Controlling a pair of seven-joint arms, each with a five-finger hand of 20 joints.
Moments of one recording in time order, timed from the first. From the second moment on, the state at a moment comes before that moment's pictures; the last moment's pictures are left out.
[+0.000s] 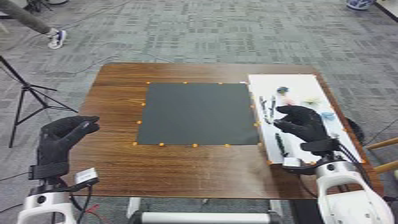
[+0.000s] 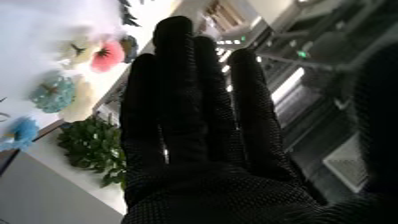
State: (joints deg) left arm 132.3 -57.0 -96.1 -122.6 72.7 31.0 21.1; right arm -117.0 -64.9 92.2 -120.3 -108.6 8.3 3.4
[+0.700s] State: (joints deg) left arm 133.6 -57.3 -97.9 -123.5 74.4 30.9 20.1; right arm -121.4 -61.3 89.1 -121.3 -132.0 13.2 14.0
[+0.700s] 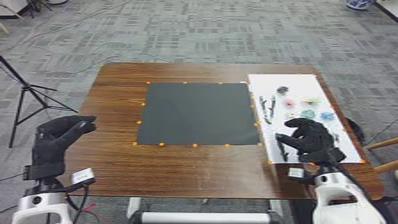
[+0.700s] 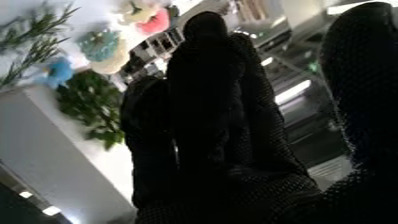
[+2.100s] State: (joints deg) left arm 136.1 -58.6 -100.1 -125.5 72.3 28.8 18.2; right arm -98.4 -52.7 79.2 -117.0 -118.1 -27.8 28.9
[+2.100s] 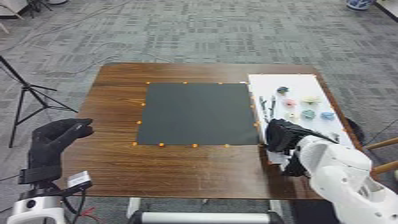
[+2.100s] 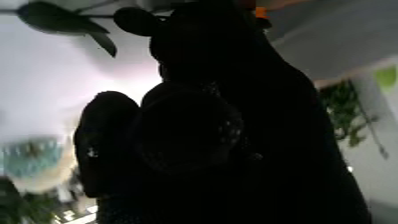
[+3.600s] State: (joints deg) left arm 136.5 -54.4 -102.8 -124.5 74.3 24.0 14.2; right arm -108.7 -45.2 85.8 -124.4 -133.9 -24.9 18.6
